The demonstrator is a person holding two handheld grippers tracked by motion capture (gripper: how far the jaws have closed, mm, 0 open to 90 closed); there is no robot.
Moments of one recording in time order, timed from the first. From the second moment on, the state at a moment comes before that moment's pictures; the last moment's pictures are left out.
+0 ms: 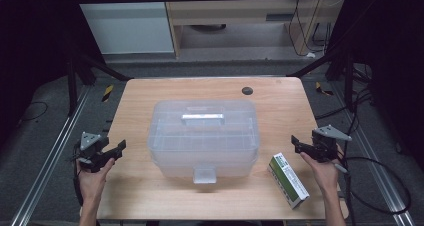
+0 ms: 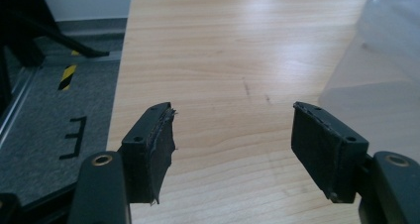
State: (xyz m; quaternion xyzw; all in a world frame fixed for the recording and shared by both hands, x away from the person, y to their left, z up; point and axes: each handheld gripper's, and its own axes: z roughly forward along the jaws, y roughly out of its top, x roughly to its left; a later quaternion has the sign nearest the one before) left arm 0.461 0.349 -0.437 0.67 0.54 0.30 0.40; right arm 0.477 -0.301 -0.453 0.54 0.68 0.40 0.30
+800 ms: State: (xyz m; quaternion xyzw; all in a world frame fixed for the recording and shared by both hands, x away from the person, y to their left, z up) left arm 0.460 0.320 -0.367 0.74 0.43 0.29 0.42; right arm 0.472 -0.289 -0.446 0.51 0.71 0.39 0.29
